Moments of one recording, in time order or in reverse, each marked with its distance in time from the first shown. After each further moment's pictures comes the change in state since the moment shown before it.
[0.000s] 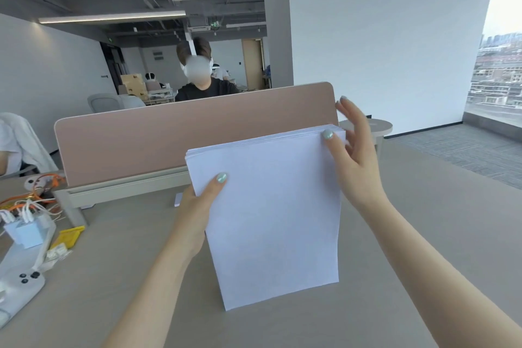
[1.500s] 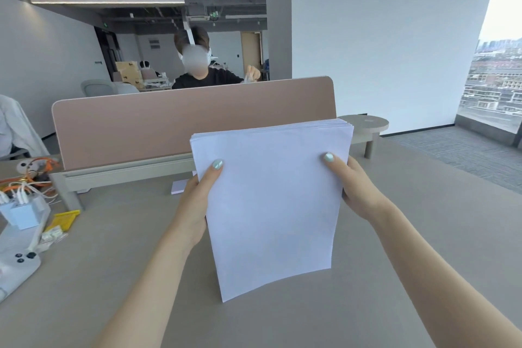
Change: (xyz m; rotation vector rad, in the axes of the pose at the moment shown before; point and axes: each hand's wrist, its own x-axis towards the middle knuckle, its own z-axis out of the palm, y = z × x) left_hand -0.010 0.002 -0.001 -0.063 -0.015 -0.110; right_hand -0.019 0.019 -0.014 0.275 -0.371 0.484
